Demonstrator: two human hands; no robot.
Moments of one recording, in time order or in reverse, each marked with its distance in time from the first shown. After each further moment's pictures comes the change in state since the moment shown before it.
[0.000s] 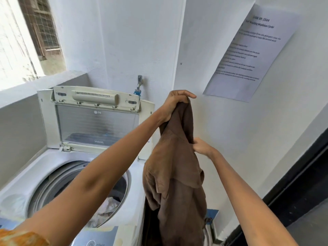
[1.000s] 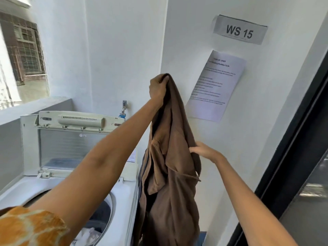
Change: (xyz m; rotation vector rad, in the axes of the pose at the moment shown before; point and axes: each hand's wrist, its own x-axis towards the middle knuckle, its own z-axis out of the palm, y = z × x) left_hand 0.067 0.083 0.016 0.187 0.554 0.216; right_hand -0.058 -0.034 -0.070 0.027 0.136 0.016
